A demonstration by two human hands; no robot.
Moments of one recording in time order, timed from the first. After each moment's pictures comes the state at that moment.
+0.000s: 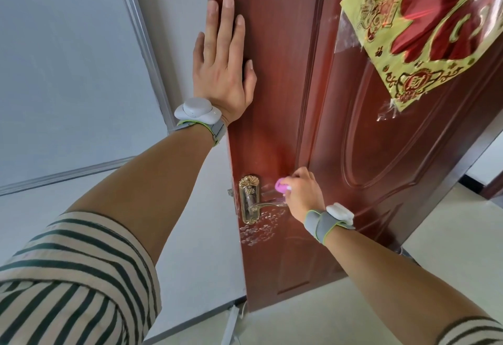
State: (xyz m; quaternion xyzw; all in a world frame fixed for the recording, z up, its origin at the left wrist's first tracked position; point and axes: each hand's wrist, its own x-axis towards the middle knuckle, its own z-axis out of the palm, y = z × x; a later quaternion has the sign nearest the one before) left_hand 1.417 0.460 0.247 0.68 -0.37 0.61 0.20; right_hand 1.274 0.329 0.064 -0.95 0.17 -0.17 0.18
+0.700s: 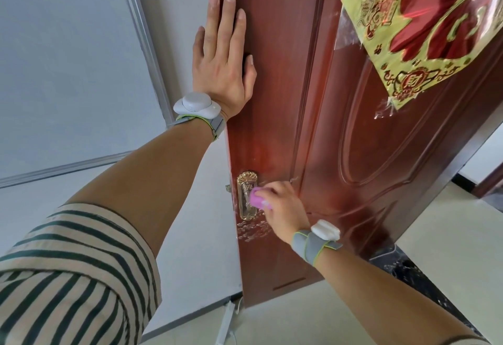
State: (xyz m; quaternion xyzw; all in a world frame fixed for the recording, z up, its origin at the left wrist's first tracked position) left_hand 1.420 0.461 0.246 0.67 -0.37 0.61 0.21; right_hand 1.258 0.368 0.038 -0.95 0.04 -0.26 0.19
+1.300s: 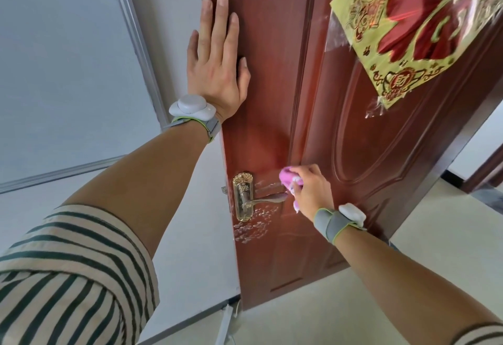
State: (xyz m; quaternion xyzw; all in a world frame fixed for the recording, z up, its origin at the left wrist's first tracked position) left_hand 1.420 0.461 0.245 0.67 -0.37 0.62 0.20; right_hand 1.254 0.312 0.063 -0.91 0.22 -0.26 0.22
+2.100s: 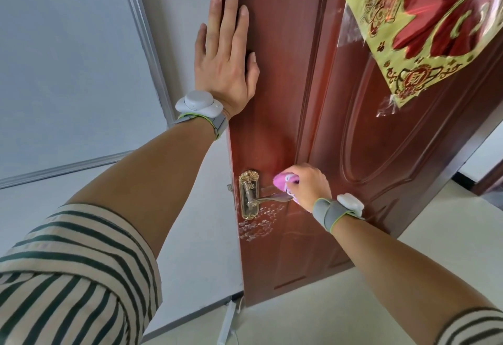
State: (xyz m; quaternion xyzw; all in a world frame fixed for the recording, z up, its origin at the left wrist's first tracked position) left_hand 1.416 0.460 0.248 0.67 -0.37 0.61 0.22; right_hand 1.278 0.310 0.064 -0.93 0.20 -0.20 0.22
